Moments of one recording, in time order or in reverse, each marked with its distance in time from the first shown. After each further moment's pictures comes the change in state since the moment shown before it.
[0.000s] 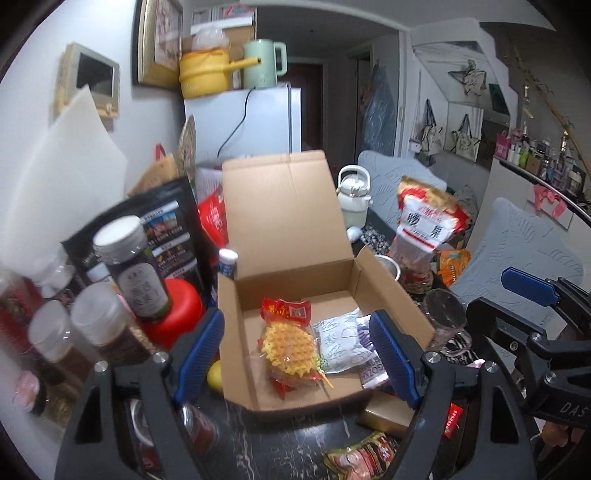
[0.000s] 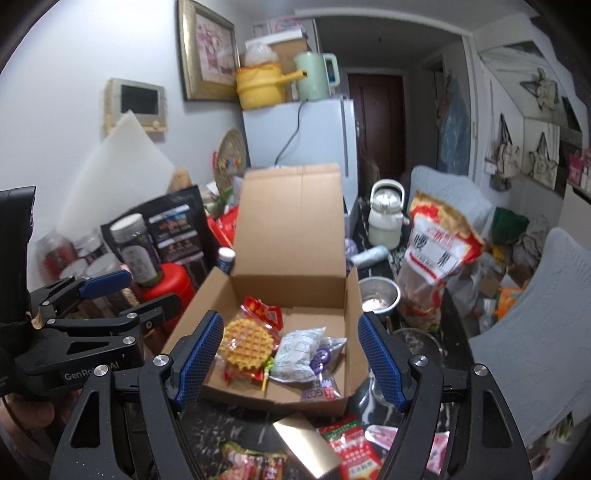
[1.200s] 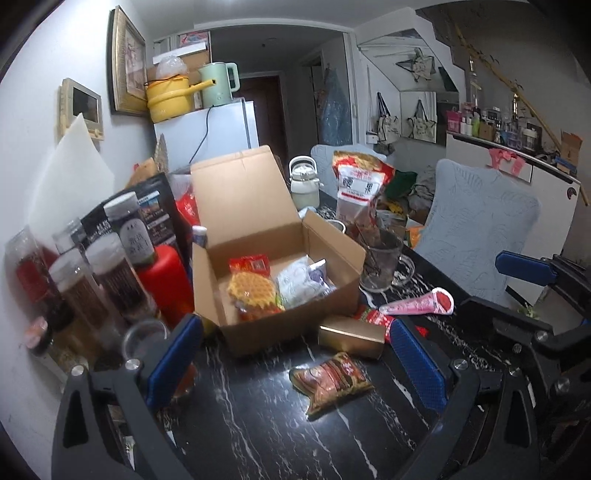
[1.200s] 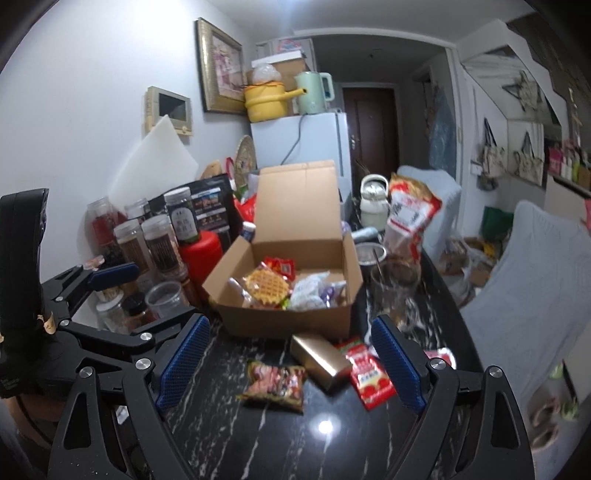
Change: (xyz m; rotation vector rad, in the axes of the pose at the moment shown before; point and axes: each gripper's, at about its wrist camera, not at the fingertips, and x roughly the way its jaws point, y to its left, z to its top) left arm -0.087 -0.049 -0.107 0.152 -0.033 -0.071; right arm -0.113 0.021 -0.110 0.029 -0.047 -0.008
